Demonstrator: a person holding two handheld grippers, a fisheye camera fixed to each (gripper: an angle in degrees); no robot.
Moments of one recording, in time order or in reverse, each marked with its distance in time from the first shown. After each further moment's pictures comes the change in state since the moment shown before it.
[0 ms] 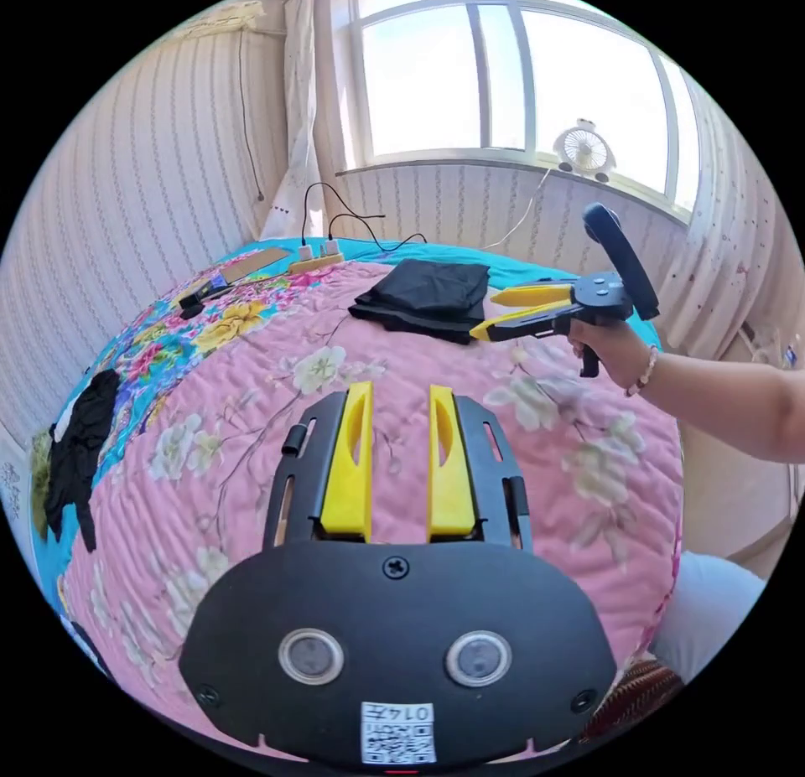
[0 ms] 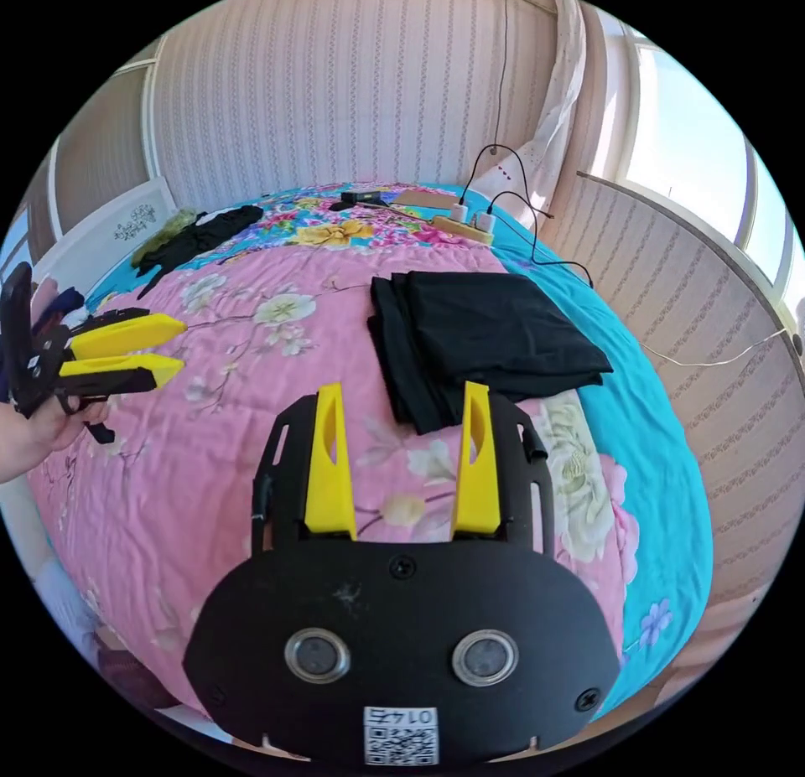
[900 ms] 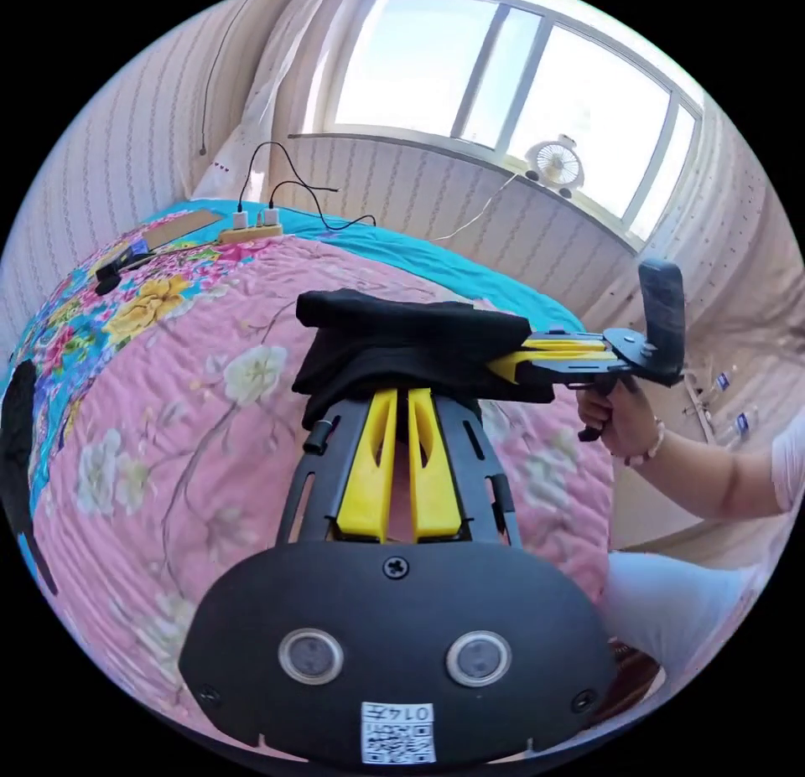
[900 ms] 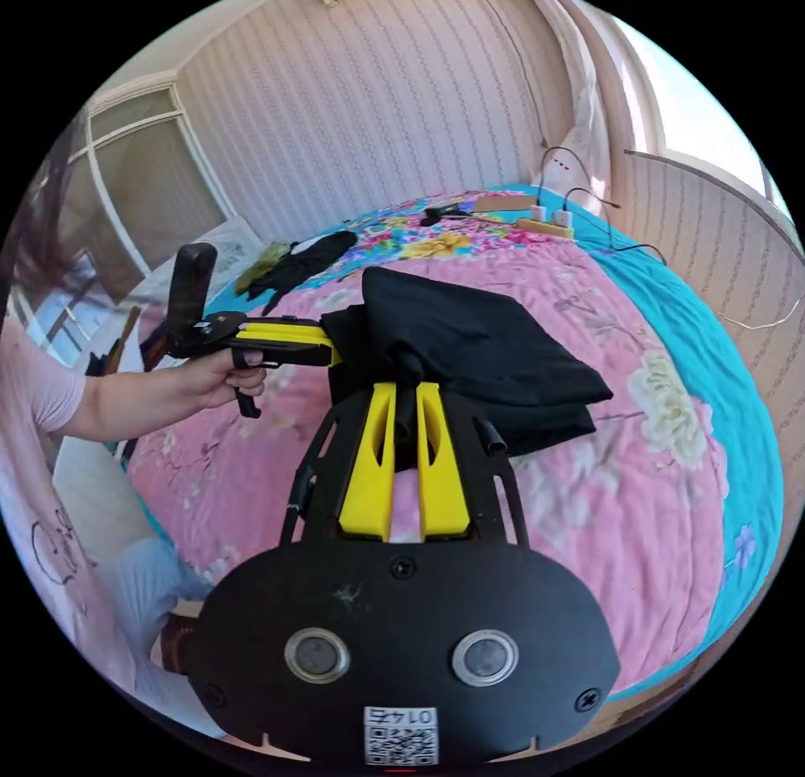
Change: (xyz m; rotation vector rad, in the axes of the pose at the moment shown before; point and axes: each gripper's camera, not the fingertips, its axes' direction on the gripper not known) left arm -0.085 0.109 -0.114 -0.122 0.297 -0.095; right arm -0.052 0.061 -0.070 0.005 -0.479 0.020
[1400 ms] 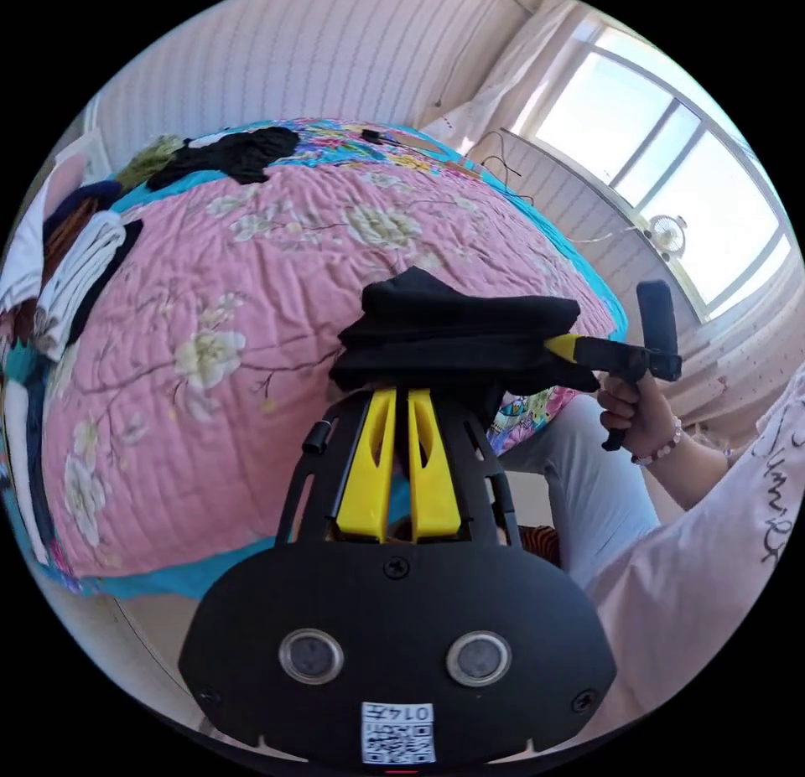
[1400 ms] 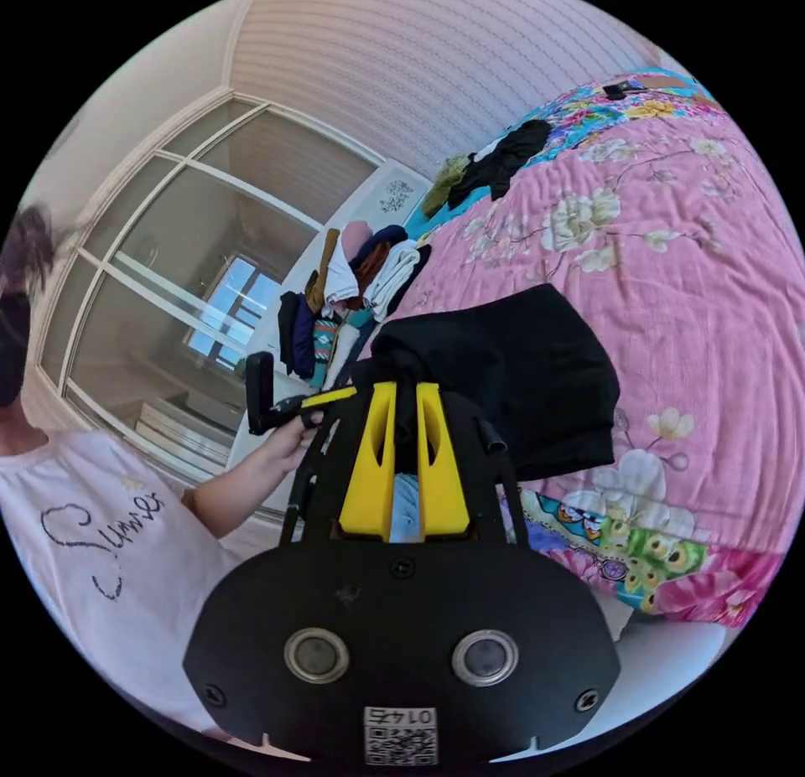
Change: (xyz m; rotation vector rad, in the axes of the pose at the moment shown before) left arm 0.080 0.328 -0.232 0.071 -0.364 -0.576; right arm -0.188 0.102 0.029 -0.139 -0.613 0.156
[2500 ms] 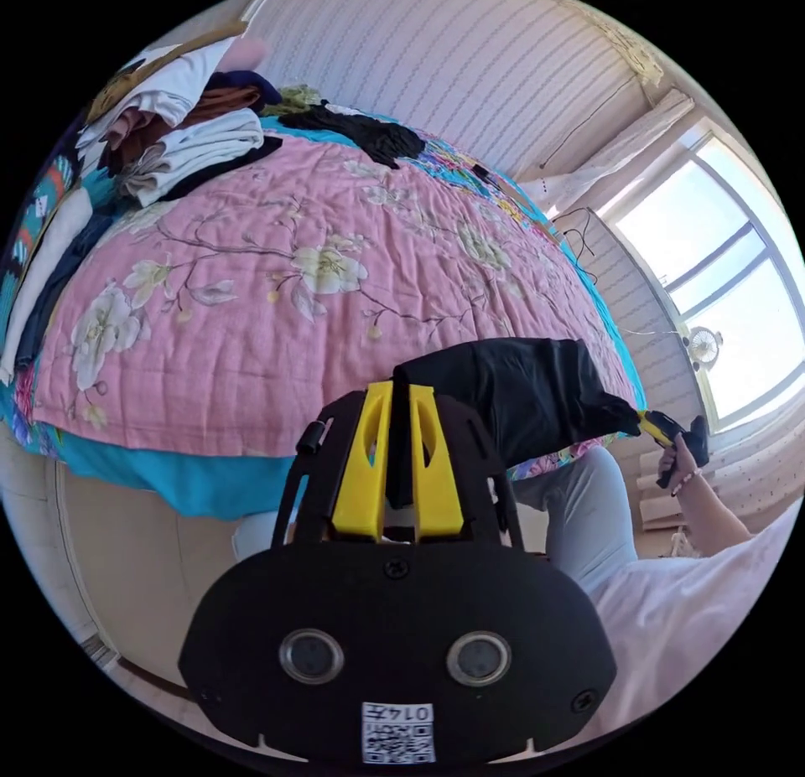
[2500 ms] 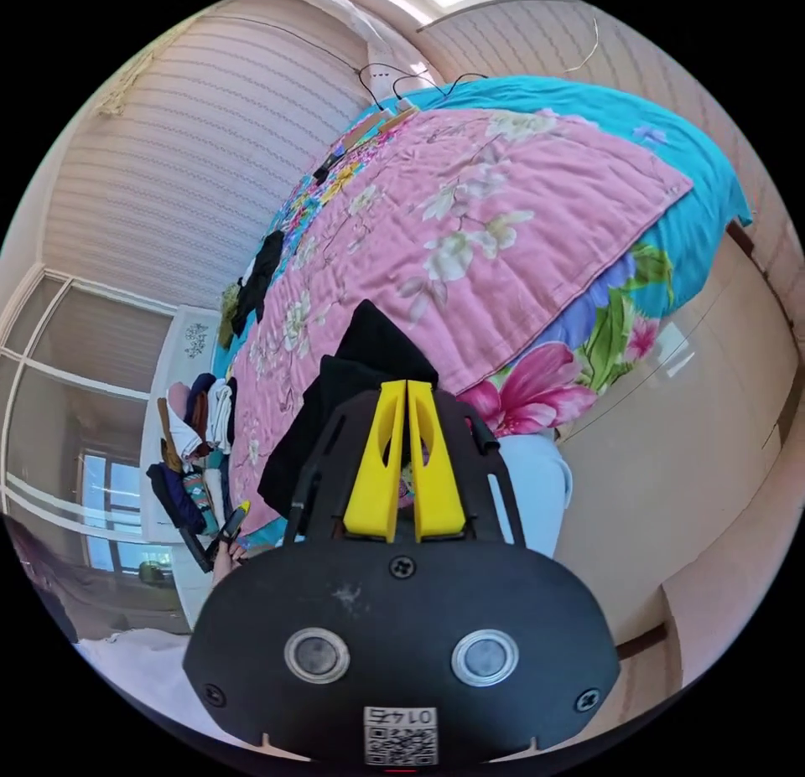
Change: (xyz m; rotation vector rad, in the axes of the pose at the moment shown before) left arm -0.093 0.077 -0.085 0.037 0.031 -0.286; right arm -0.008 0.021 -0.121 0.304 0.623 0.504
